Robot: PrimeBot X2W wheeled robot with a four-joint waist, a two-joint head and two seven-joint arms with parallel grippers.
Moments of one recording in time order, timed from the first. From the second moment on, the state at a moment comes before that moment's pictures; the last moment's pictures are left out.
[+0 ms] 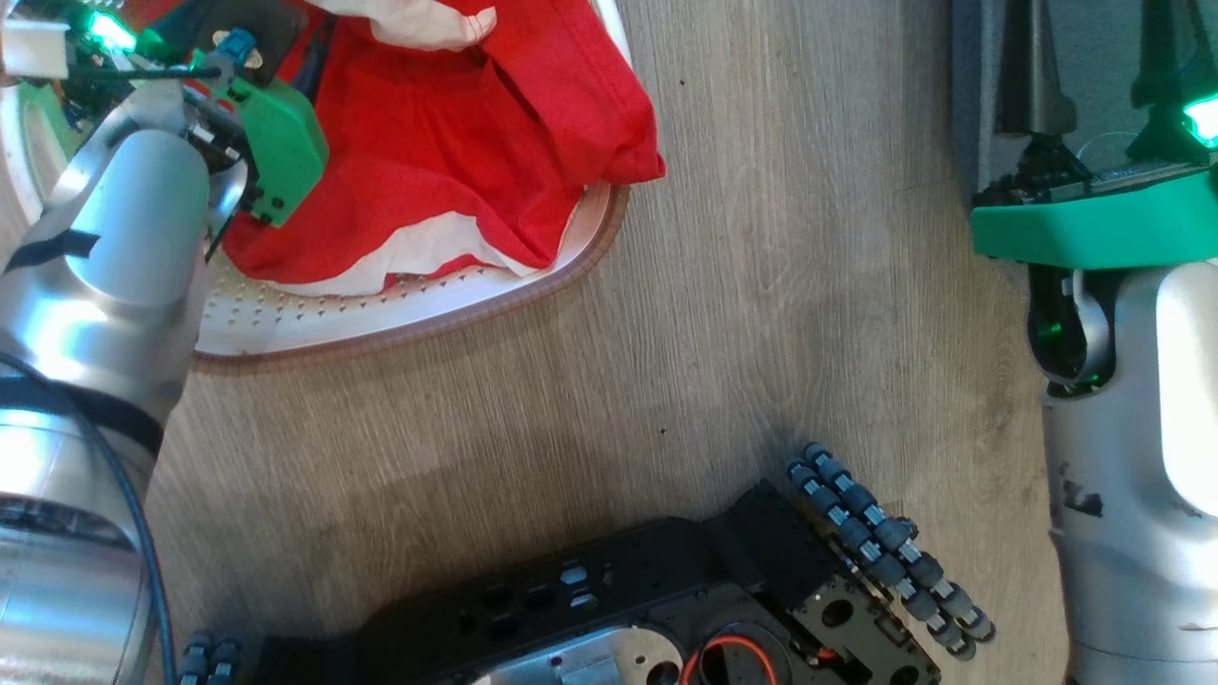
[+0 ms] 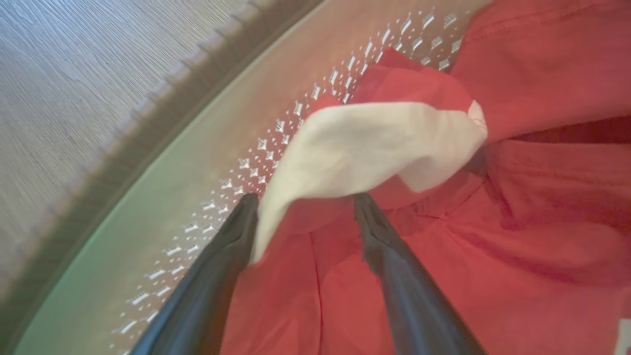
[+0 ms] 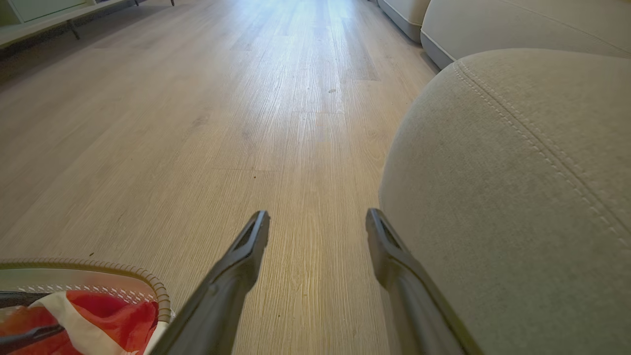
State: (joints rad) left arm -1.15 0.23 -0.52 1.09 0.04 -0.13 -0.26; right arm -0.58 -0.06 0.00 0.05 0.17 0.13 -0.26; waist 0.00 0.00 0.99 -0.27
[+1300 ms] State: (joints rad) left arm -0.37 0.12 -0.17 0.36 -0.22 -0.05 -0.26; right arm -0.26 -0.07 -0.12 0.17 0.03 0.13 -0.26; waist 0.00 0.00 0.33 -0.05
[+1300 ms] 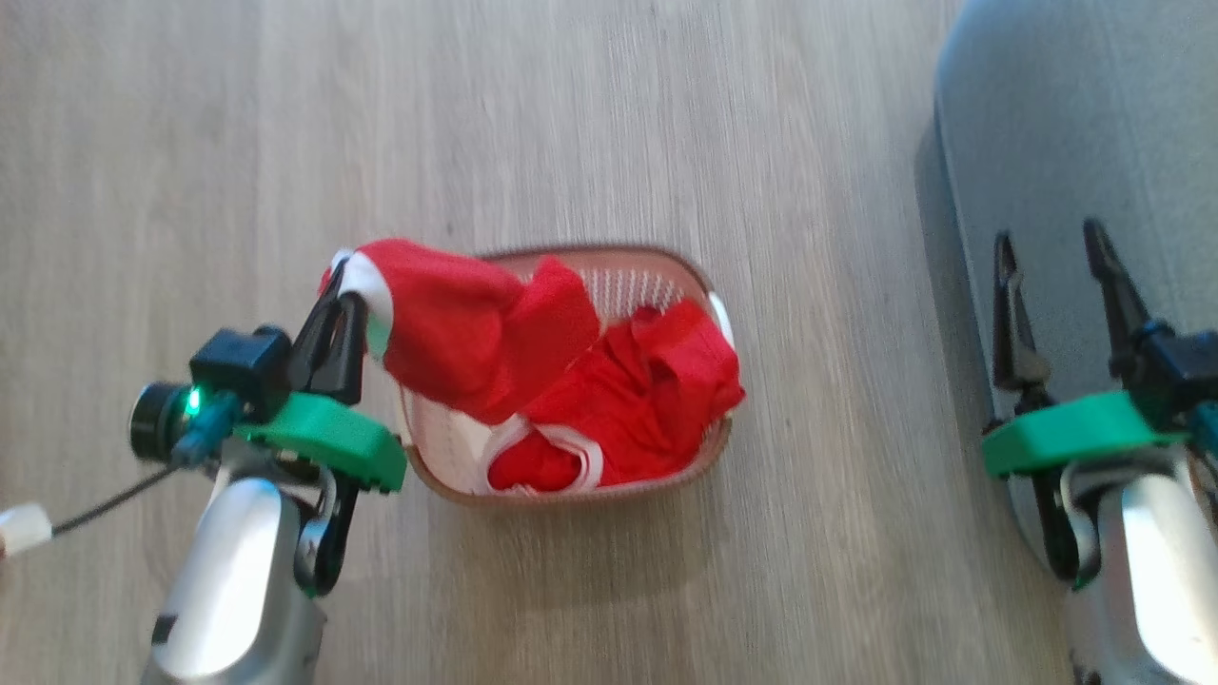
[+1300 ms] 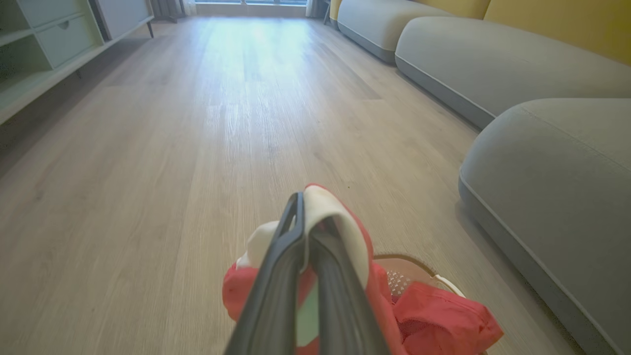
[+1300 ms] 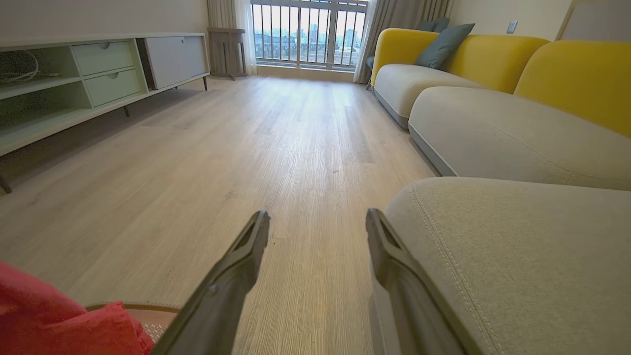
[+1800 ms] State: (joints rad) left arm -0.18 0.09 -0.08 0.28 -0.21 -0.07 -0.26; right arm -0.12 -0.10 -0.10 0.21 0.03 0.13 -0.26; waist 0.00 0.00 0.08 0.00
